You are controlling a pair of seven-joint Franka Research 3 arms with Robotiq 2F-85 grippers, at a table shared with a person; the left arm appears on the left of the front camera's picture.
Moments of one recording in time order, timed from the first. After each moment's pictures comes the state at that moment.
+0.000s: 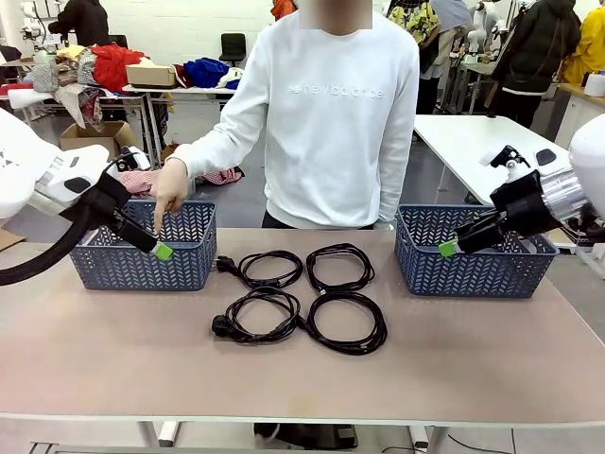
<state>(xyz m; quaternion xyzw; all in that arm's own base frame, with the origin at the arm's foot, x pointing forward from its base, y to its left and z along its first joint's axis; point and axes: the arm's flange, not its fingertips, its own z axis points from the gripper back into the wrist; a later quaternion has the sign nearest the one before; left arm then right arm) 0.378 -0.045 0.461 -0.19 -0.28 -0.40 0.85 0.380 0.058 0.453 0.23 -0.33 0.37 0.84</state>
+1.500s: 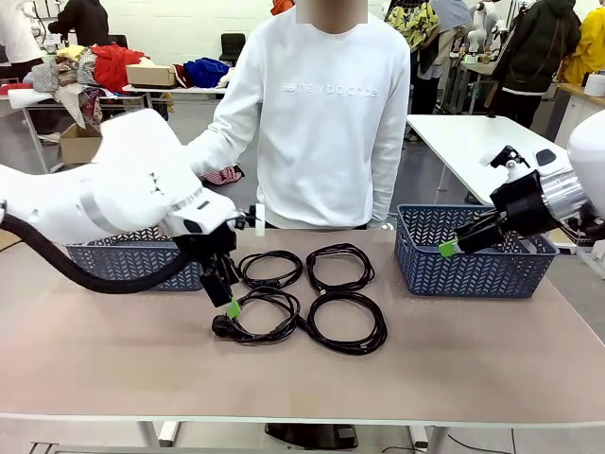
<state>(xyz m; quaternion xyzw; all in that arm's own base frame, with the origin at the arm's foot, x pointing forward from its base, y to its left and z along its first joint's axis) 0.383 -0.220 0.406 -0.13 -0.12 -0.65 0.74 0.380 0.058 0.452 0.23 -0.33 0.37 0.84</state>
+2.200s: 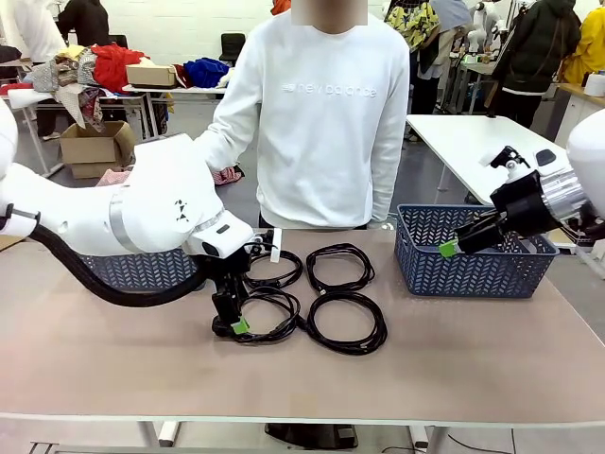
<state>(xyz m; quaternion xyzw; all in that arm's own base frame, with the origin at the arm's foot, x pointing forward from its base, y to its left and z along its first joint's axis) 0.382 -0.242 0.377 -0.10 -0.11 -0.68 0.72 0.380 0.057 0.452 0.23 -0.33 0.38 0.84</state>
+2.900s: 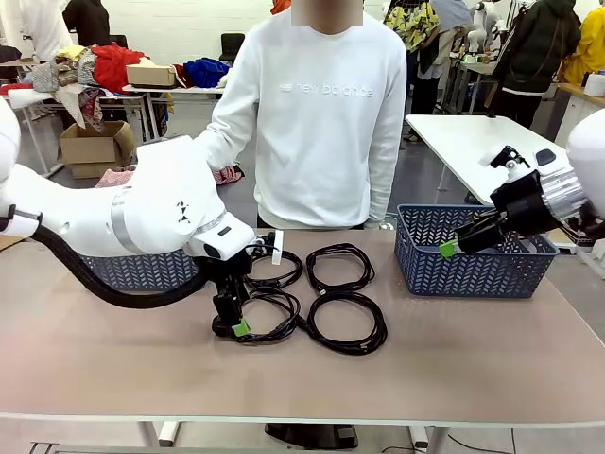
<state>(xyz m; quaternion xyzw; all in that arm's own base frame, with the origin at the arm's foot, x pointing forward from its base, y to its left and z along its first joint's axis) 0.382 -0.246 0.371 -0.10 -0.10 -0.68 0.72 0.381 0.057 0.453 0.23 -0.33 0.38 0.84</state>
